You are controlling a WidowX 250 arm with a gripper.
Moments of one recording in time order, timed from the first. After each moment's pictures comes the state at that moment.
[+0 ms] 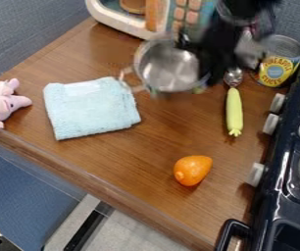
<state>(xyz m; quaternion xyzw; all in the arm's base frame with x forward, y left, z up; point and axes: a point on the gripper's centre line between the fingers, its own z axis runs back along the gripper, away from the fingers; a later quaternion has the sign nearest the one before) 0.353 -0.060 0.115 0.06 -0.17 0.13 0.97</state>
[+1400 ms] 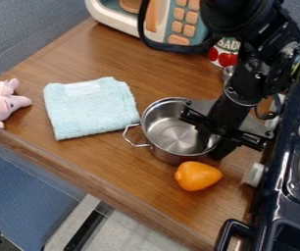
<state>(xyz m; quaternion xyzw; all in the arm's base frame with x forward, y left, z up) 0.306 -0.099 0.051 0.05 -0.08 0.11 0.99</state>
